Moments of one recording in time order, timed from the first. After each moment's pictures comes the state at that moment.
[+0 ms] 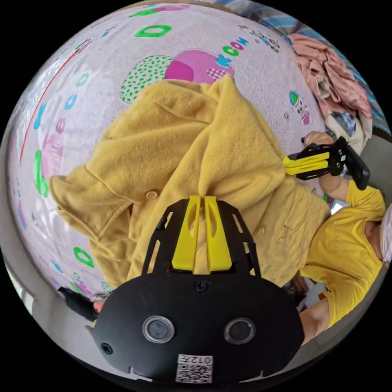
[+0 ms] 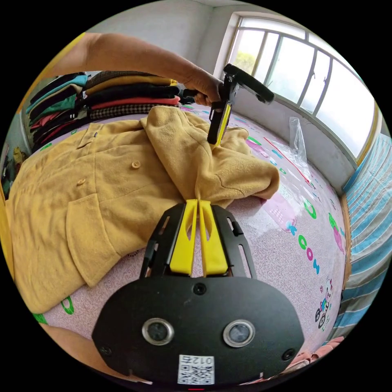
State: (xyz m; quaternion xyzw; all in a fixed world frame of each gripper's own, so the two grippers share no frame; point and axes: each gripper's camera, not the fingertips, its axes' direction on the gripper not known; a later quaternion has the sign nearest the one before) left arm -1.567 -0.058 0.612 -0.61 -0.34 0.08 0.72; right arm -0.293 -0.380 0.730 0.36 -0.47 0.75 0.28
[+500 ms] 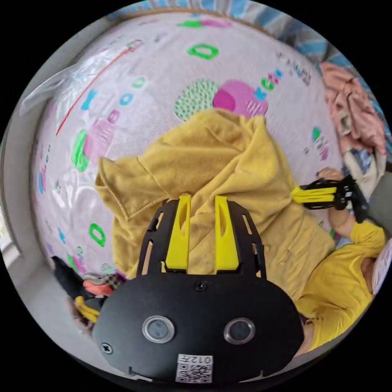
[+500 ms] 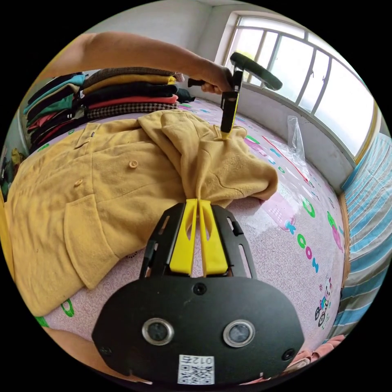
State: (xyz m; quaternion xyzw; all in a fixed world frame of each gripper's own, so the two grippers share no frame) left arm -1.465 -0.214 0.530 -0.50 -0.43 0.05 0.75; right arm -0.300 -0.377 0.736 0.36 -0.47 0.76 0.28
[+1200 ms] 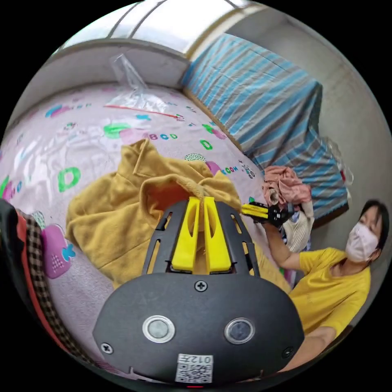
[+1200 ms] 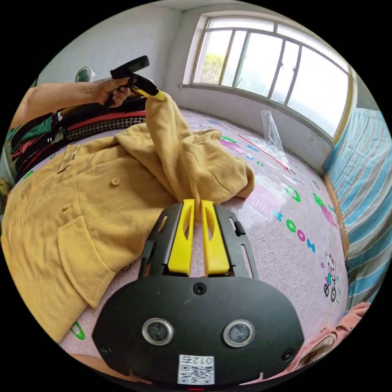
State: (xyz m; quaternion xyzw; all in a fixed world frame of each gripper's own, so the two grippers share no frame) left arm -1.278 -0.276 0.177 -0.13 -0.28 -0.01 0.95; right arm -0.343 -0.364 0.767 0.29 -0.46 0.81 0.23
